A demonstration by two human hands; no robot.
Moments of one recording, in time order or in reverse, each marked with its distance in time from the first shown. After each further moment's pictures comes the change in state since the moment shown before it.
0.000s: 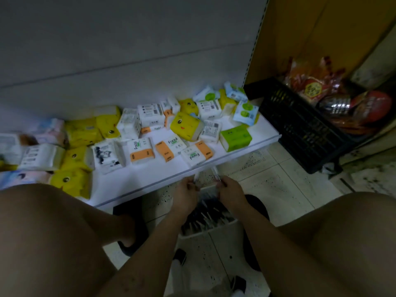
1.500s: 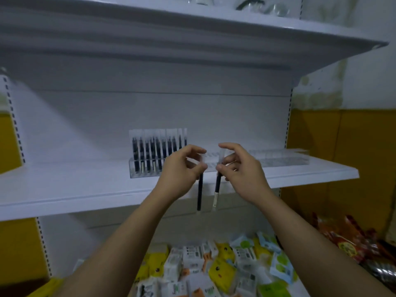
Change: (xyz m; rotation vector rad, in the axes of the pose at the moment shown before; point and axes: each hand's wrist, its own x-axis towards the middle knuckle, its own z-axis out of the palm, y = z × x) left_hand -0.158 0.363 -0.272 0.072 0.432 1.058; right_hand -0.143 -0.419 -0.168 0.161 0.232 -1.148
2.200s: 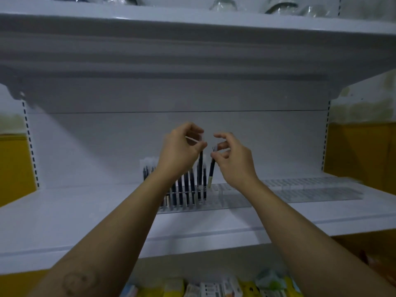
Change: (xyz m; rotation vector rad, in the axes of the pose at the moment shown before) left_hand 0.139 -0.013 -0.048 0.232 0.197 0.133; right_hand 0.154 0.011 0.068 -0.005 0.070 -0.145
